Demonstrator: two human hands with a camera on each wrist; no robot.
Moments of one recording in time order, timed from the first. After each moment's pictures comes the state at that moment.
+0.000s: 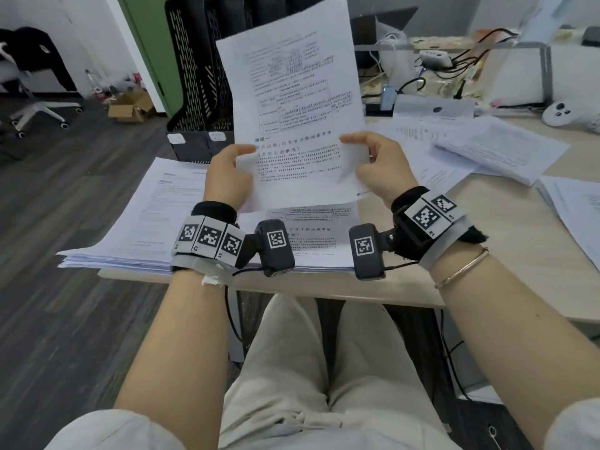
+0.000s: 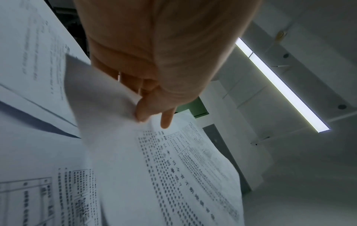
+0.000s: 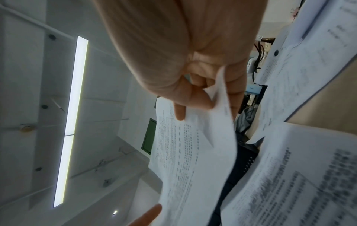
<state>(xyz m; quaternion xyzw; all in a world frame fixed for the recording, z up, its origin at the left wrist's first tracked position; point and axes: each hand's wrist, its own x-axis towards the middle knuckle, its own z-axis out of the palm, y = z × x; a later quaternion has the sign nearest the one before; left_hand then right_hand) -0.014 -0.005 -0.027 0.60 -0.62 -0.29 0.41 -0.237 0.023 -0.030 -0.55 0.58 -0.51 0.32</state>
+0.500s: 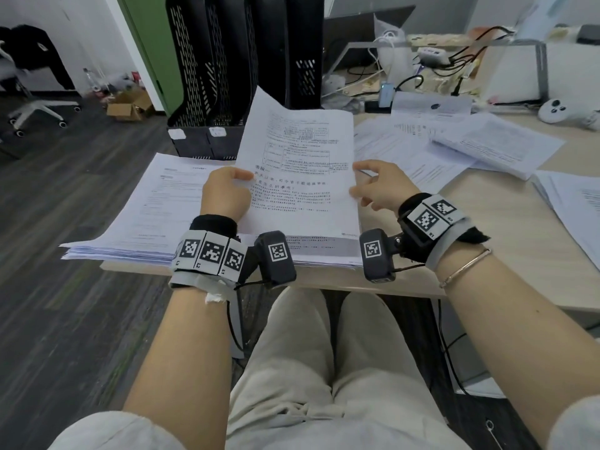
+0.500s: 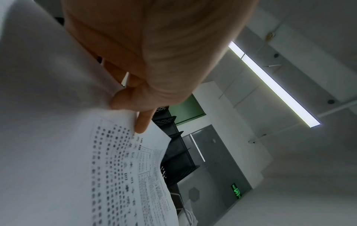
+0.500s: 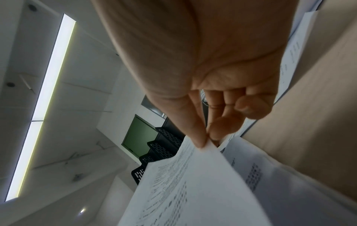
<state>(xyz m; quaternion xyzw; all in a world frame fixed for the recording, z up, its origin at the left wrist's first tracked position) -0.006 0.014 -0.044 0.66 -0.60 -0.29 0.35 -0.251 0.035 -0.051 -0.53 0.70 -0.34 0.34</state>
